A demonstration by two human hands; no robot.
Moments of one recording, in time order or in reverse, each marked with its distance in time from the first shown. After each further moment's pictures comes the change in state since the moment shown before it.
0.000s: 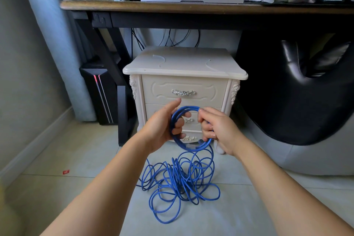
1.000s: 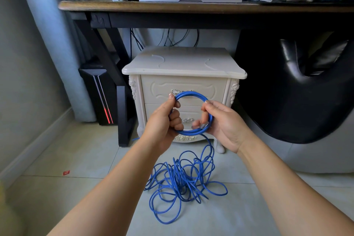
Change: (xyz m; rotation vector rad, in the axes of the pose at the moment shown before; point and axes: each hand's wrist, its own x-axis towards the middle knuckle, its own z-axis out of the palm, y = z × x) left_hand -0.004 -0.003 0.016 -0.360 0.158 0.186; right_hand -0.004 -0.010 -0.005 0.351 -0.035 -0.058
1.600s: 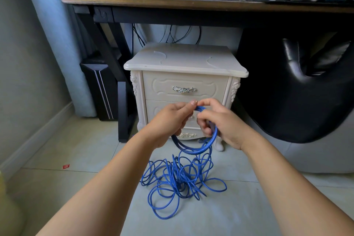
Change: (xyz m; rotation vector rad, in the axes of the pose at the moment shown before) left_hand -0.003 0.005 0.001 0.673 -0.191 0.027; right_hand -0.007 -0.005 0.003 -0.442 -0.091 0.073
